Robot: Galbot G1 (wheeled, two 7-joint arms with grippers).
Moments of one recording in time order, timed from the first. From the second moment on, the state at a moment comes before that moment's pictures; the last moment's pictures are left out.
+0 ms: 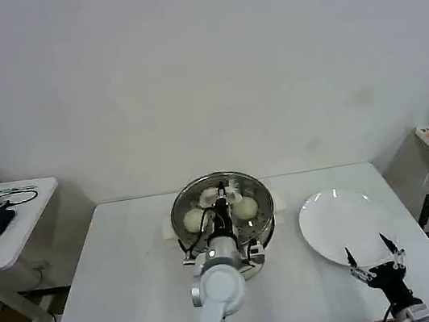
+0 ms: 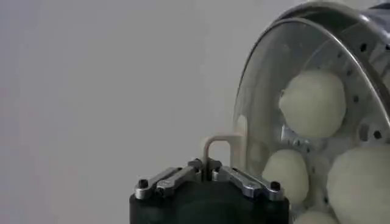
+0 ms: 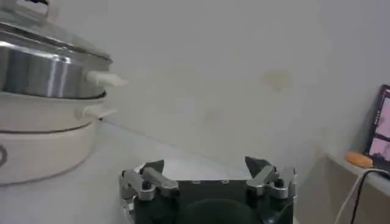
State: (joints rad) left arm 0.97 -1.59 -0.04 -1.73 1.64 0.38 0.29; right arm -1.60 1.45 0.85 1.87 -0.07 0.20 -0.25
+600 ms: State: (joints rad) left arm 0.99 -1.59 -0.04 -1.74 1.61 0.38 0.28; right arm -1.60 1.46 0.84 1.87 -0.07 0.20 -0.25
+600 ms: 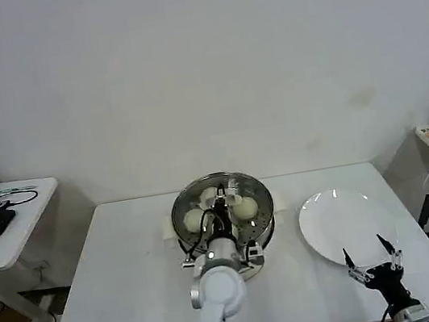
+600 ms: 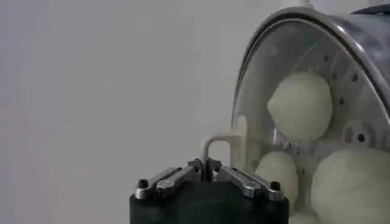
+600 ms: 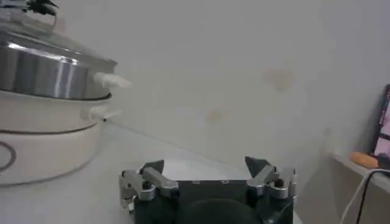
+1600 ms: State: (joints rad) left arm 1.37 -1.32 -0.22 -2.21 0.76 0.18 0.06; right arm -1.64 1.46 0.82 1.88 -0.08 0.21 -0.23
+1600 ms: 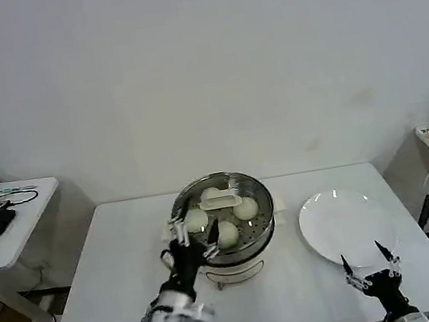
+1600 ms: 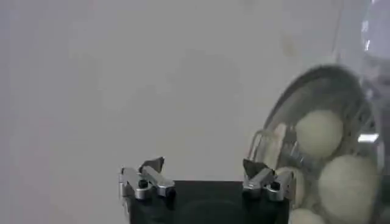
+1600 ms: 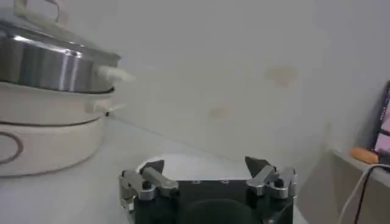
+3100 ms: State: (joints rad) left arm 1.87 -1.47 -0.58 -2.15 0.12 -0.07 -0.14; right arm -1.82 1.34 0.60 2.10 0.12 -0.02 -0.10
